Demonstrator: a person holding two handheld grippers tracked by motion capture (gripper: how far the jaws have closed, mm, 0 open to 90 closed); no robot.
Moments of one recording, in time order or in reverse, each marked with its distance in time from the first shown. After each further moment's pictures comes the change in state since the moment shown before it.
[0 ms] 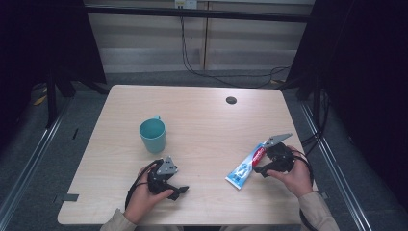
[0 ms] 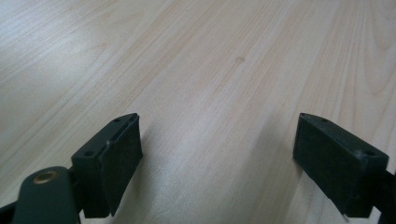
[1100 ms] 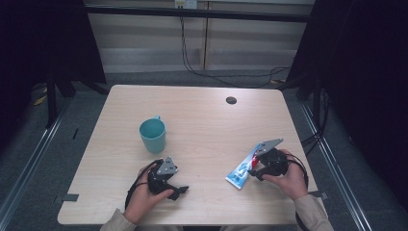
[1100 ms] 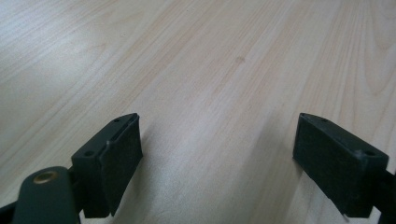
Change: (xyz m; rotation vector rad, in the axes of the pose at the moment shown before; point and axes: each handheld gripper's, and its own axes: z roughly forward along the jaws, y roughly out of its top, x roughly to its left) left arm 0.000 0.000 0.000 0.000 0.001 -0.001; right arm 0.019 0.002 0.010 0.015 0.034 -0.116
